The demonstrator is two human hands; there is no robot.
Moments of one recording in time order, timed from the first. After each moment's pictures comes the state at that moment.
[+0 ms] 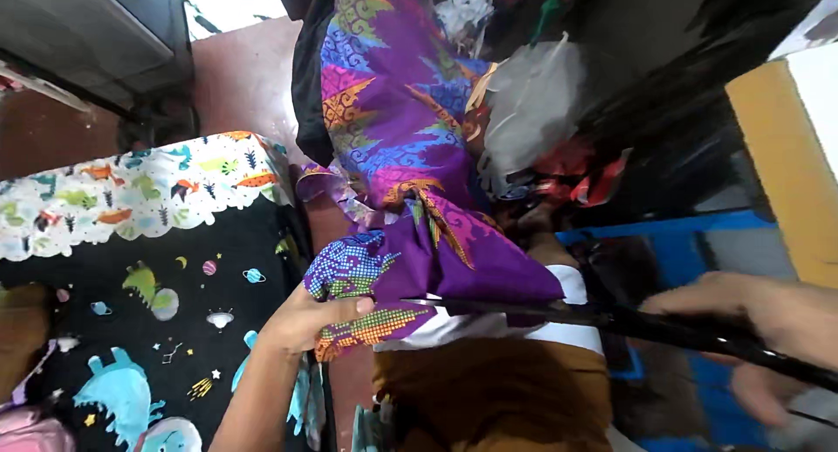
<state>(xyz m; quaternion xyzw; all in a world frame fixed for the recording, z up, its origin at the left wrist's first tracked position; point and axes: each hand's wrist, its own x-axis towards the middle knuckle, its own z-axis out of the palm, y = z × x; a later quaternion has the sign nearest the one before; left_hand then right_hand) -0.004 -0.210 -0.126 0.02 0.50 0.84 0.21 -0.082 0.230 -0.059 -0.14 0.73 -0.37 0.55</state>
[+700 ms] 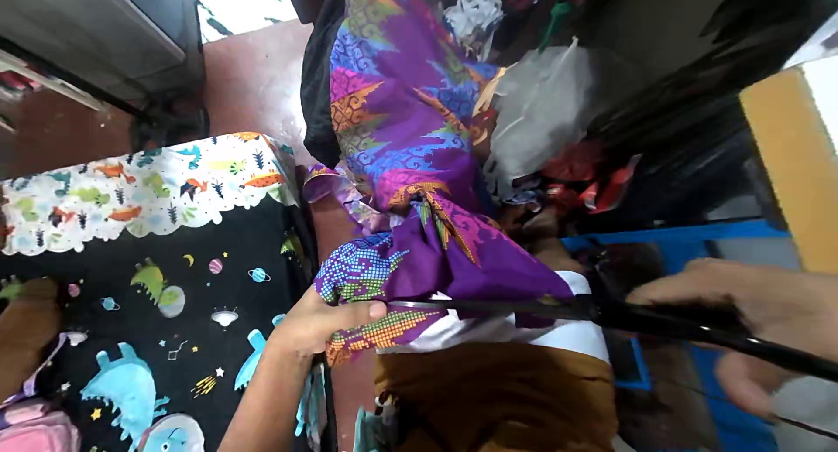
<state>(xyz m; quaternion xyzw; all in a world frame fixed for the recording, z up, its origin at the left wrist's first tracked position) -0.004 -0.205 -0.124 0.02 0.50 0.84 0.21 -0.102 0.216 -0.066 -0.22 0.71 -0.39 0.54</state>
